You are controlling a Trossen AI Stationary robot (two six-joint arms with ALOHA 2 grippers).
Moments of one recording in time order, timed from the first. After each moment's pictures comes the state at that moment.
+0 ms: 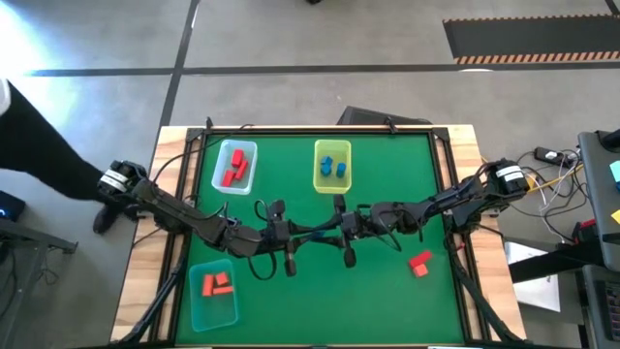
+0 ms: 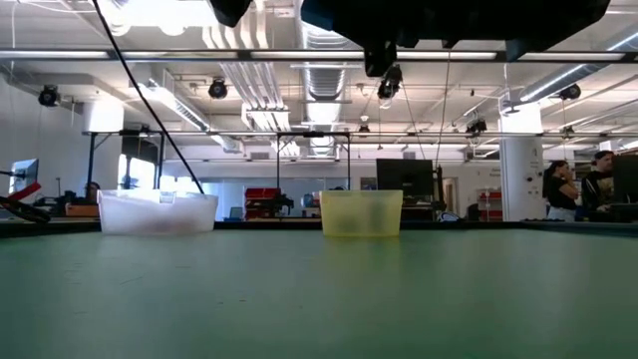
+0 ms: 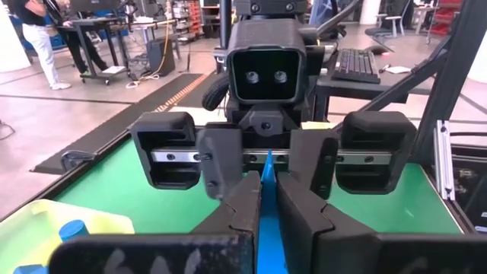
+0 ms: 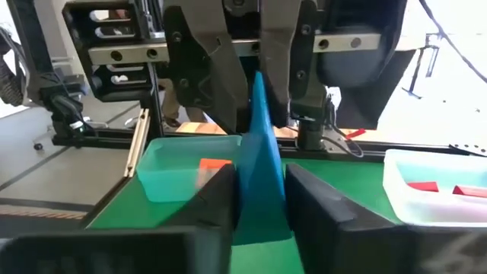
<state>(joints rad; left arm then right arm) -0.43 1.47 0.93 0.41 -0.65 -0.10 0.20 1.61 0.76 0.83 0.02 0.01</state>
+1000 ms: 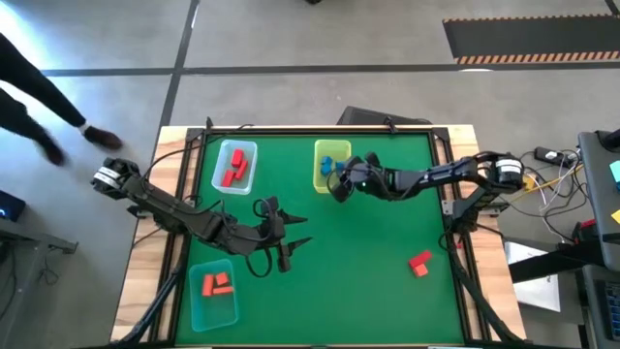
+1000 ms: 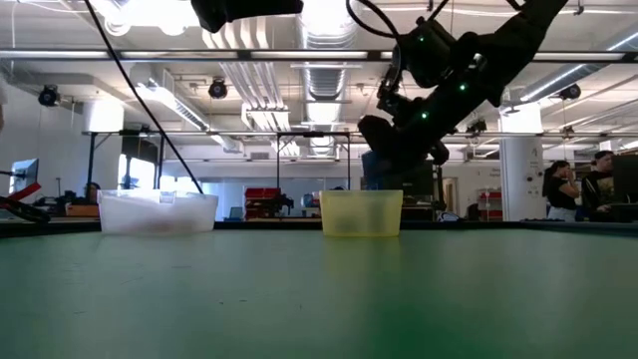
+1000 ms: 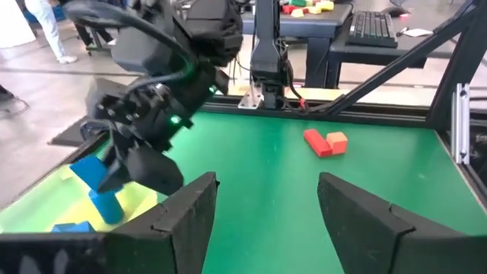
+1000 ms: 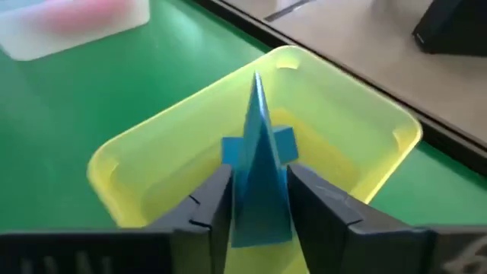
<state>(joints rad) -0.43 1.39 0.93 0.19 -0.66 -0.17 -0.19 1.61 0.76 0.23 0.48 0.30</state>
